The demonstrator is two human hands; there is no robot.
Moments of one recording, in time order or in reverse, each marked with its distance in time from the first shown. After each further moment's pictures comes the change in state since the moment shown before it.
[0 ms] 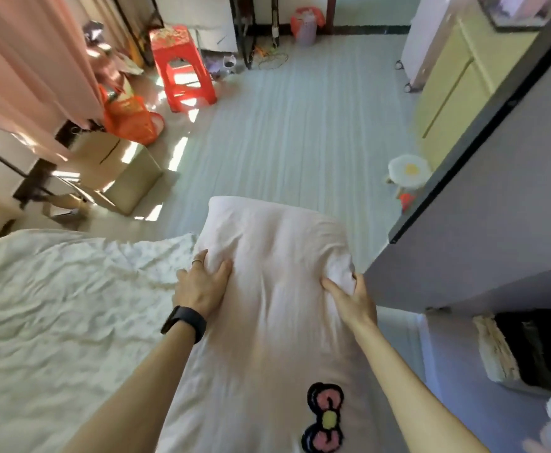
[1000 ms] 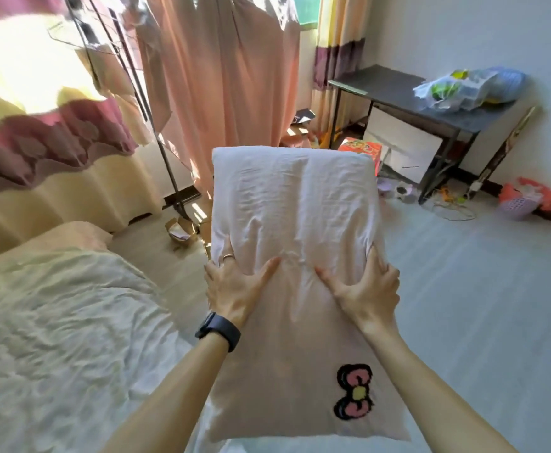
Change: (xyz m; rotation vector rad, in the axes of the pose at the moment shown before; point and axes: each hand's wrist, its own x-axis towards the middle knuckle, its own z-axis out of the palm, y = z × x) left_hand 0.416 0.229 -0.171 -0.457 0.717 -0.230; right_hand 0.340 -0.587 0.198 -0.399 -0.117 -0.917
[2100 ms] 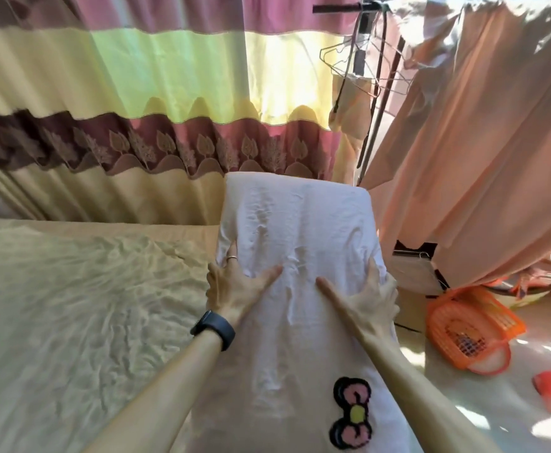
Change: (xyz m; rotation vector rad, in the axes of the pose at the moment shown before) left_hand 0.471 -0.127 -0.171 0.015 0.586 -0.450; right_hand 0.267 -0.419 0.441 0.118 -0.649 -0.533
